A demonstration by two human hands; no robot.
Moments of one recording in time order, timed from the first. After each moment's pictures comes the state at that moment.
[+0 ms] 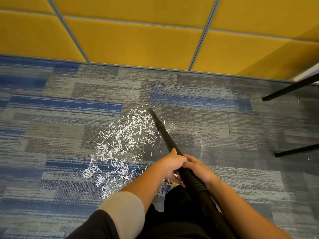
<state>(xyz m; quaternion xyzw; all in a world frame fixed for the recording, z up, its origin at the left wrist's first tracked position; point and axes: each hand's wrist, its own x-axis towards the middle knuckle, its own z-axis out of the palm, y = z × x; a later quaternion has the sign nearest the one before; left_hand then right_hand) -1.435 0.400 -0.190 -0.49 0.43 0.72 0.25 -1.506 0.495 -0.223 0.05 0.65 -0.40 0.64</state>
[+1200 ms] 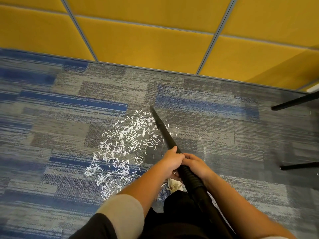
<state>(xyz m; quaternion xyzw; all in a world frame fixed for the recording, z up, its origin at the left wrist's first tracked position) -1.450 0.374 -0.196 -0.56 0.40 0.70 0.17 -1.526 0.452 -0.228 0.01 0.67 -0.37 0.65</state>
